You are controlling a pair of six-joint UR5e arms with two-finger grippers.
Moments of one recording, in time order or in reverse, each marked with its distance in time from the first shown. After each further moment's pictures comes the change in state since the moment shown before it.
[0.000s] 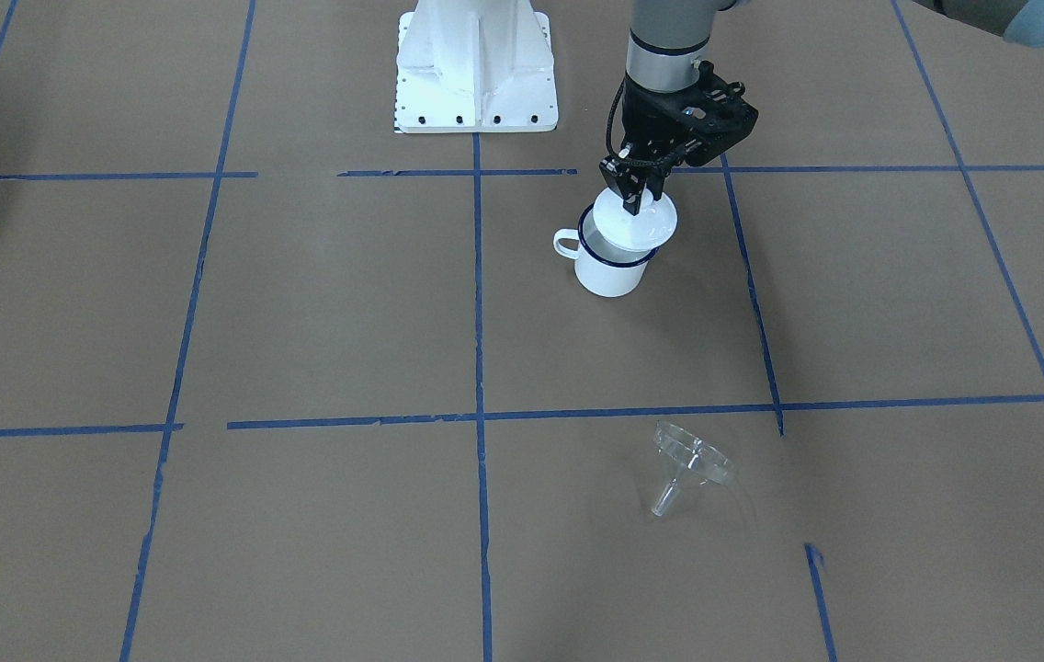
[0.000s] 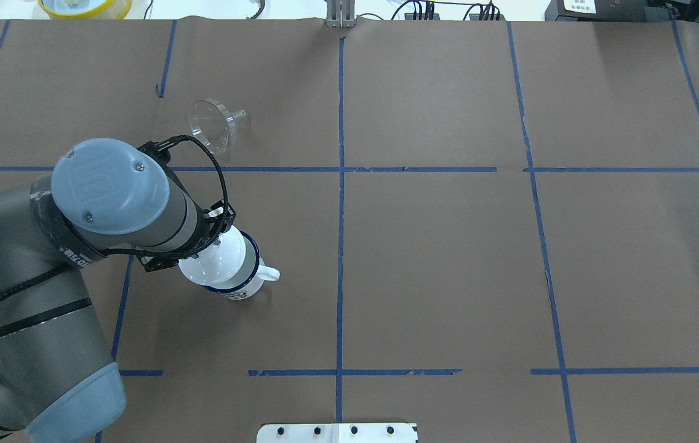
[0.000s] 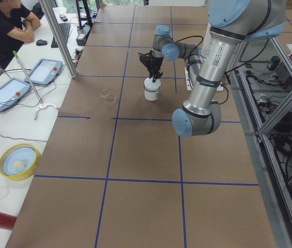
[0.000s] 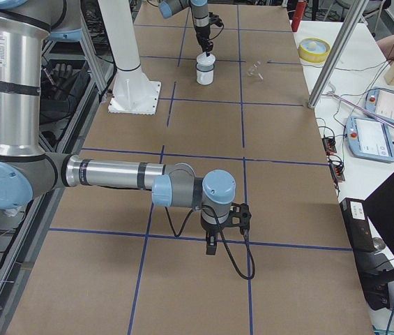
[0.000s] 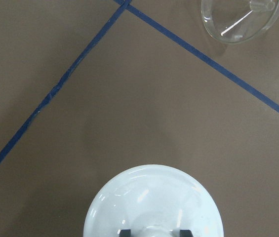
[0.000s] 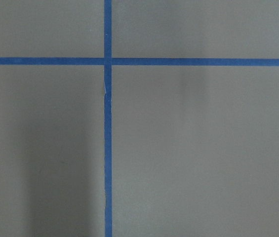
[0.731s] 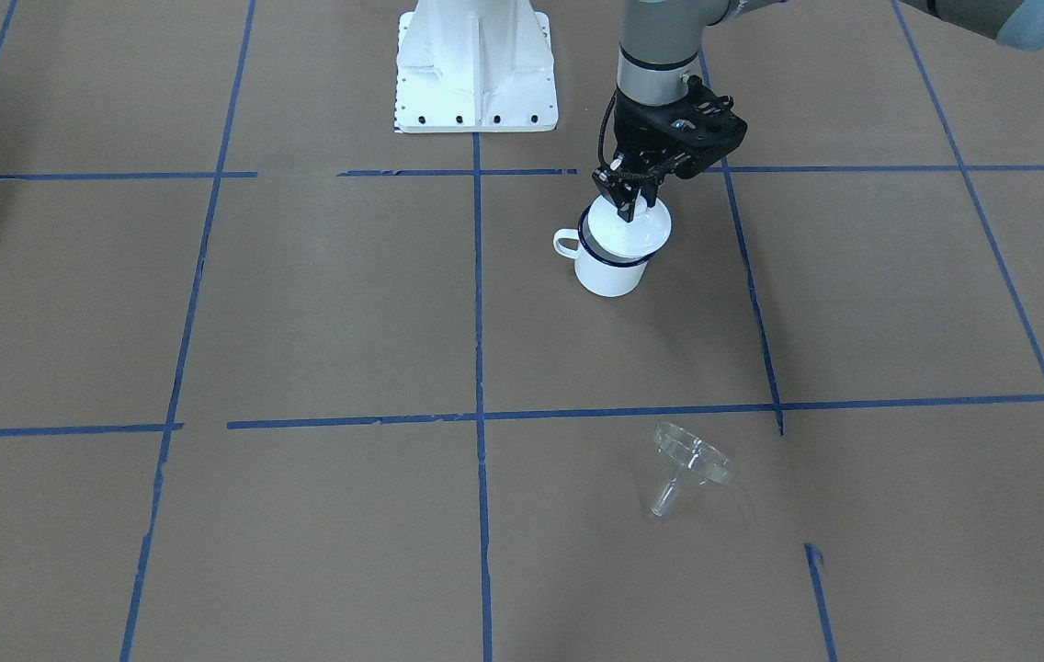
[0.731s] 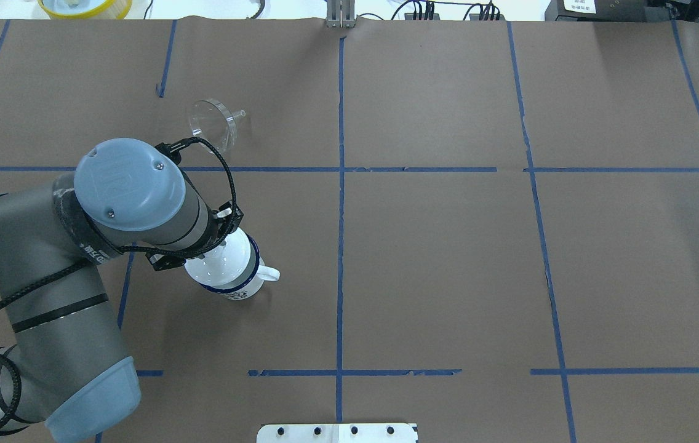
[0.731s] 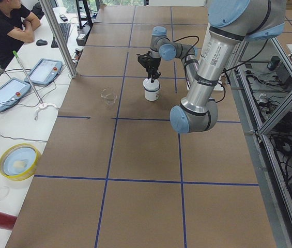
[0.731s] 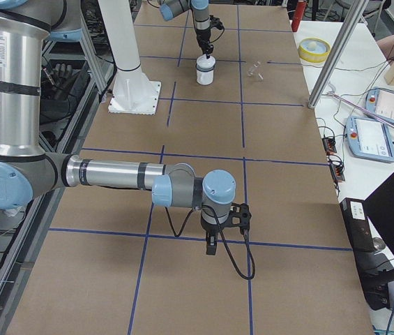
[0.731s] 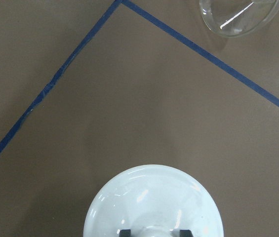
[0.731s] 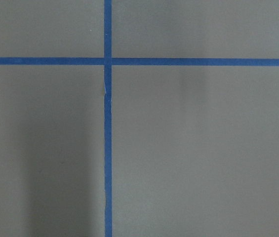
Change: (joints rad) left arm 0.003 -0.010 0.029 -0.005 -0.010 0.006; right arm 0.000 0.000 0.000 0.000 0.000 0.000
